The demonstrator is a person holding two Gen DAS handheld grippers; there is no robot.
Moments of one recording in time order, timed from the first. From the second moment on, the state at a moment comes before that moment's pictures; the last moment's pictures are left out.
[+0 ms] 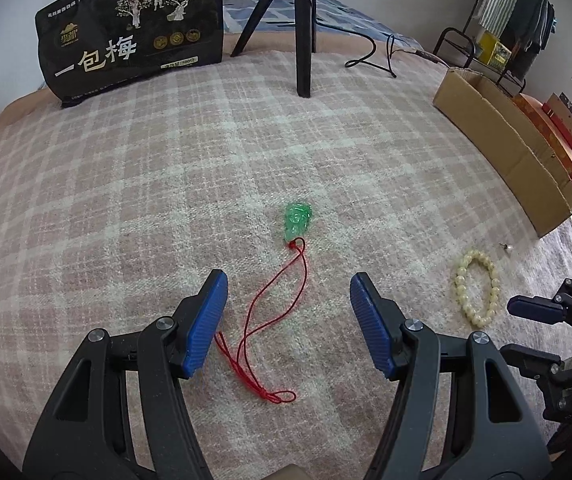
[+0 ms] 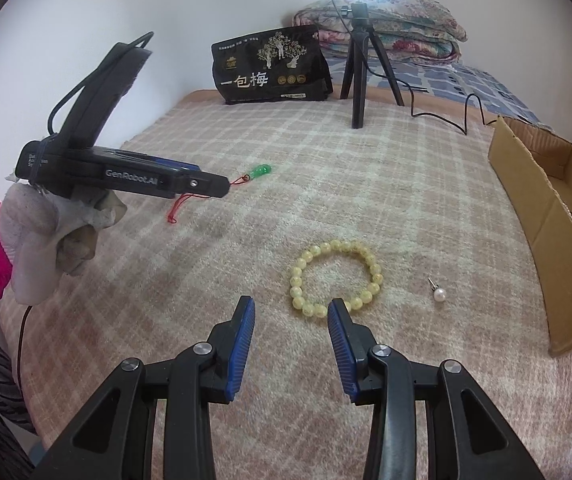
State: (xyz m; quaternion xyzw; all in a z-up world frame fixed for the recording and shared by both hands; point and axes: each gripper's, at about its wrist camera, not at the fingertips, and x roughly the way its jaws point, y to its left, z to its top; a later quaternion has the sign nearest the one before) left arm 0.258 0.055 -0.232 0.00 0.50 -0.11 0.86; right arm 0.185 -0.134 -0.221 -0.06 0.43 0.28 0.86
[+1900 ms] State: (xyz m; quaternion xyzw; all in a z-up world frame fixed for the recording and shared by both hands) left arm 0.271 0.069 -0.204 -0.01 0.46 -0.10 0.88; right arm 0.193 -0.151 -0.205 -0.04 0.44 0.27 0.86
